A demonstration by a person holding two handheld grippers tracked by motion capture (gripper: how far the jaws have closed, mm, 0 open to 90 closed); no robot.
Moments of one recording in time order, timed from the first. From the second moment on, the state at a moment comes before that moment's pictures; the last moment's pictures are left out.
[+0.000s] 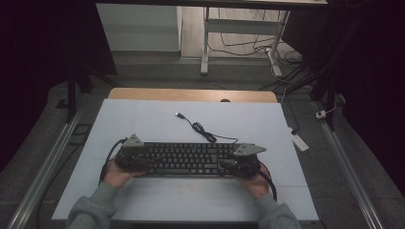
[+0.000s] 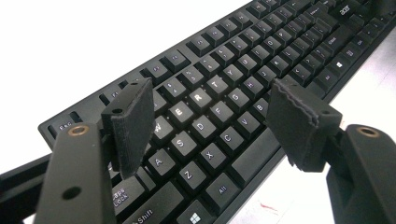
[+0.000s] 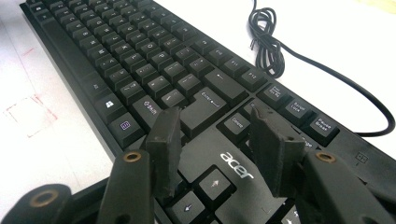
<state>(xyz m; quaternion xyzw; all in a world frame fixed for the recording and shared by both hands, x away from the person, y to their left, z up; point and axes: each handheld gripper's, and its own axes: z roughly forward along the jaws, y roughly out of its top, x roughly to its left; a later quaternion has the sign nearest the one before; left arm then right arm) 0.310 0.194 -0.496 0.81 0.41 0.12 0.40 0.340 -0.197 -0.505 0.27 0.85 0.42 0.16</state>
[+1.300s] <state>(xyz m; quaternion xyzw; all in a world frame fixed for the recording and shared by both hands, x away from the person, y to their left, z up) 0.312 0.191 -0.499 0.82 0.41 0.11 0.39 0.354 -0.133 -0.491 0.23 0.86 0.44 0.13</state>
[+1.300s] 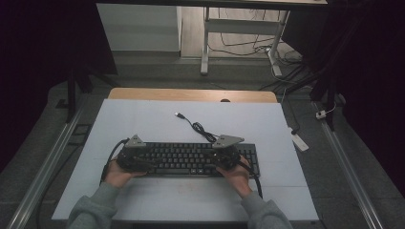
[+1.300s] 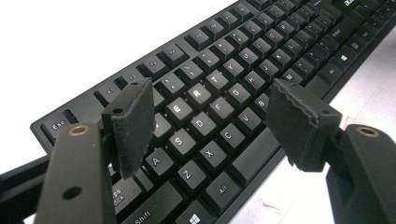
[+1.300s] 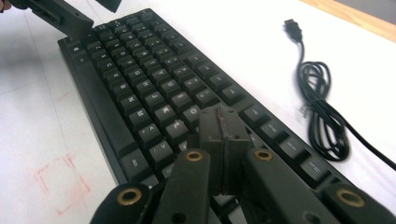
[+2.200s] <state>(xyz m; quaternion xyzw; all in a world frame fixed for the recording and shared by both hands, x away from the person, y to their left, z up) 0.312 0.189 -0.500 0.82 0.40 0.11 0.38 0.373 -0.084 -0.512 0.22 0.88 0.40 0.12</state>
